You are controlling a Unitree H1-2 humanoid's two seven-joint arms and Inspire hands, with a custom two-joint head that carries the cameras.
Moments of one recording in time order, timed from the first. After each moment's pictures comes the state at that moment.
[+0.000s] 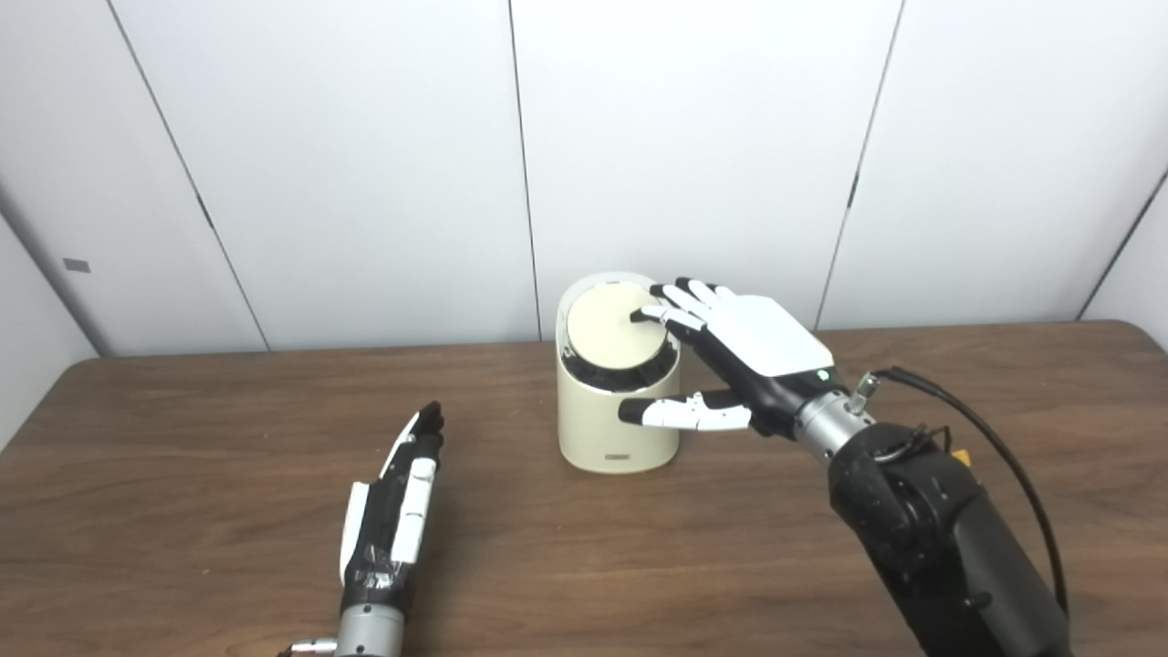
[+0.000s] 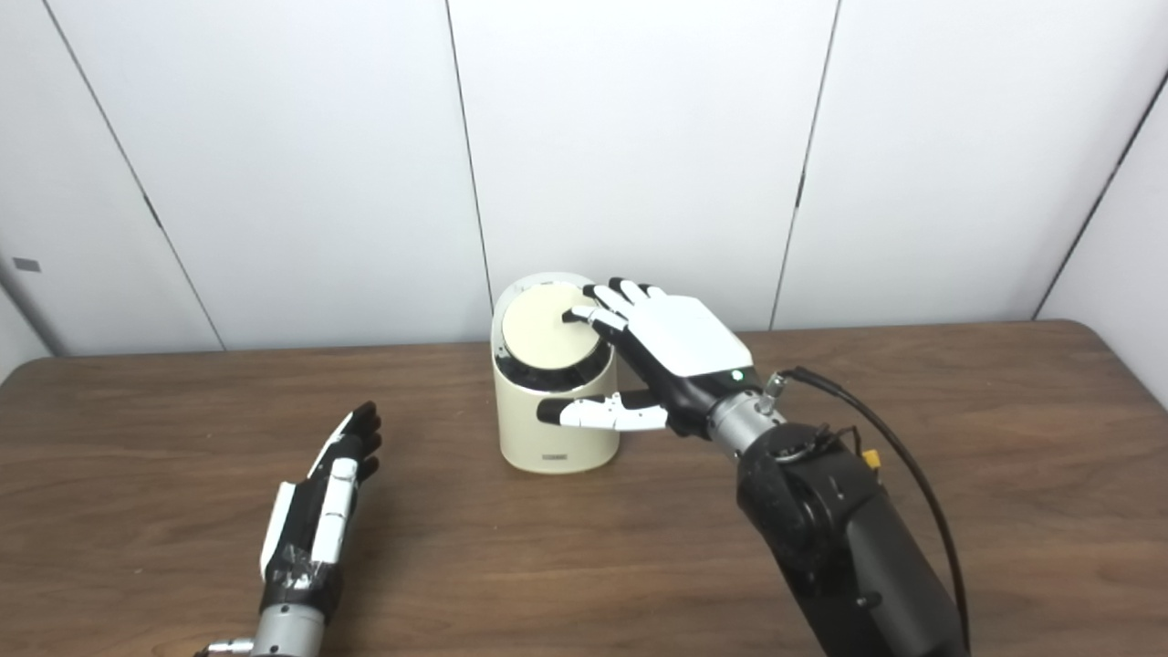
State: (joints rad) left arm -0.07 0.00 0.03 -0.07 0.07 0.02 0.06; right arm -0.49 -0.27 0.23 -0.27 -0.87 0.21 0.42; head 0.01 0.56
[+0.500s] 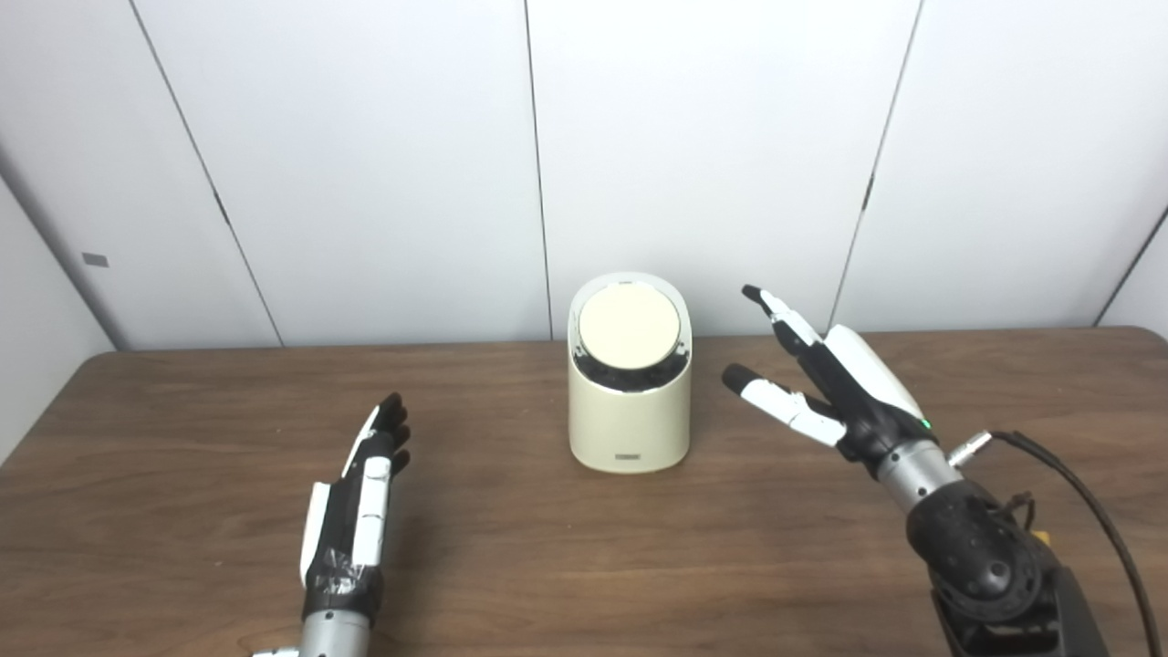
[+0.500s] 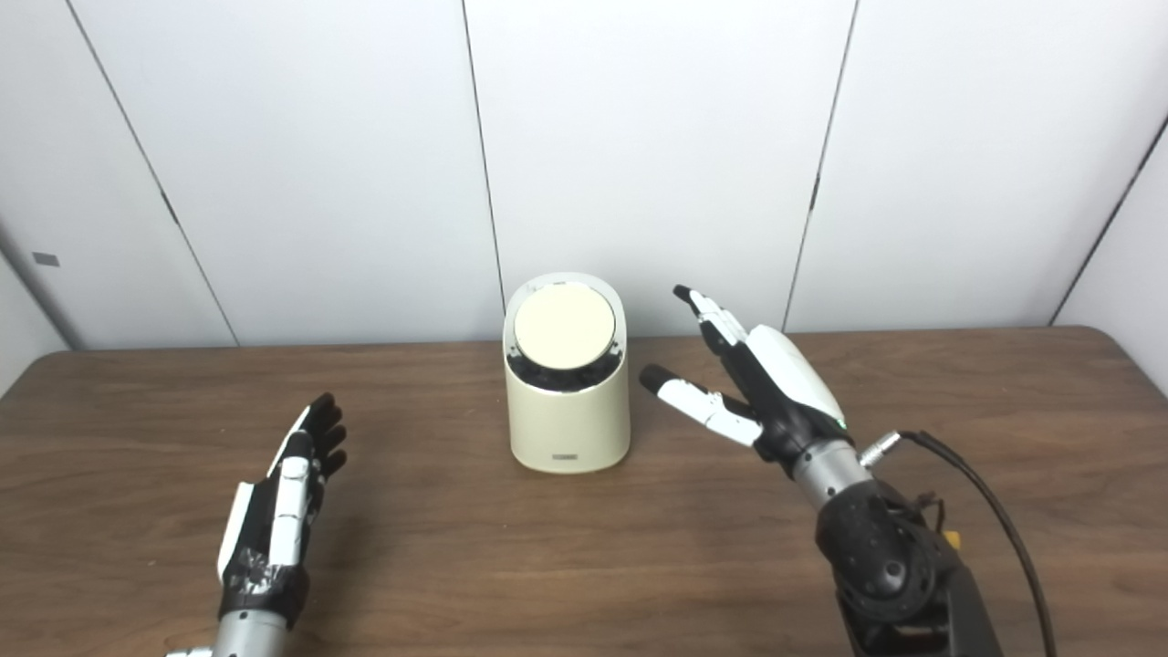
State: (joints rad) left arm 0.00 0.04 0.09 -0.20 0.00 0.03 0.04; right arm -0.32 -0.23 0.03 -0.27 -0.55 0.28 0.32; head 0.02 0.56
